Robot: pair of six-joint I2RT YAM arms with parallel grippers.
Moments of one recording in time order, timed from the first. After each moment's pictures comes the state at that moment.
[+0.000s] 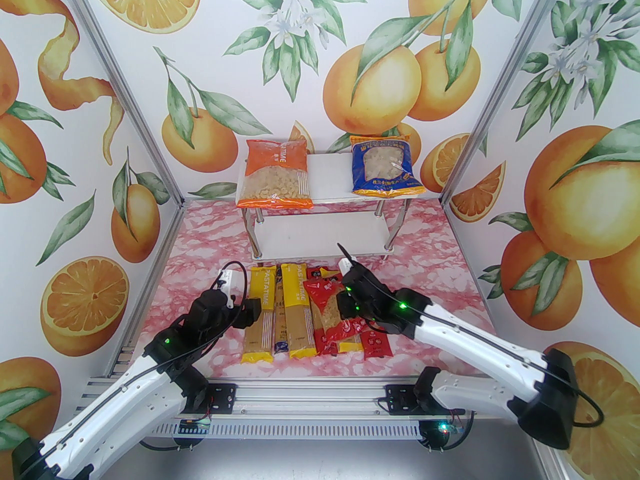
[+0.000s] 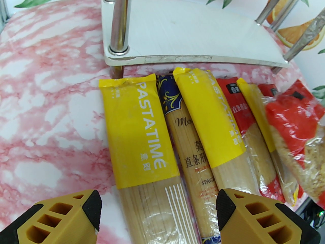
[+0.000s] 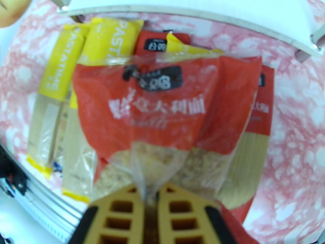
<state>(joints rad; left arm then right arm) -0.60 0.65 0.47 -0.47 -0.19 -0.43 0.86 1.08 0.90 -0.71 0.16 0.56</state>
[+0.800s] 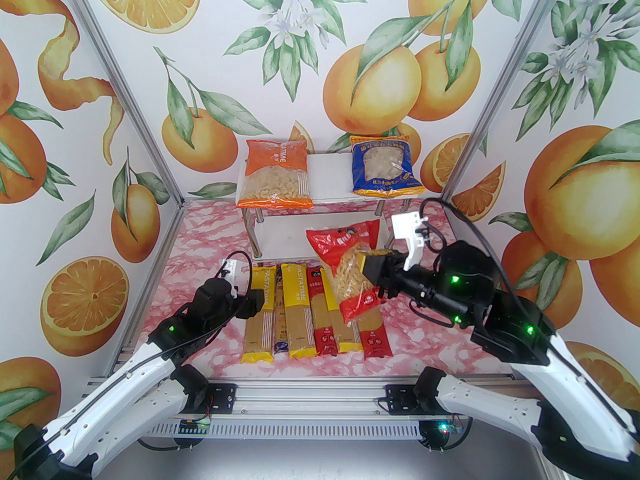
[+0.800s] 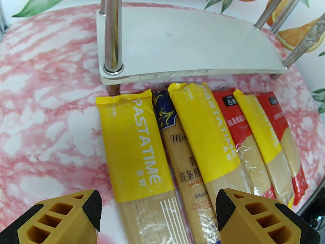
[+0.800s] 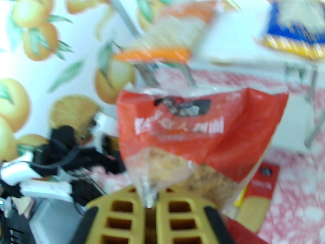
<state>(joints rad) -0.60 0.74 0.58 -0.46 -0.18 -0.40 0.86 0.93 1.46 -0.71 0.01 0.47</state>
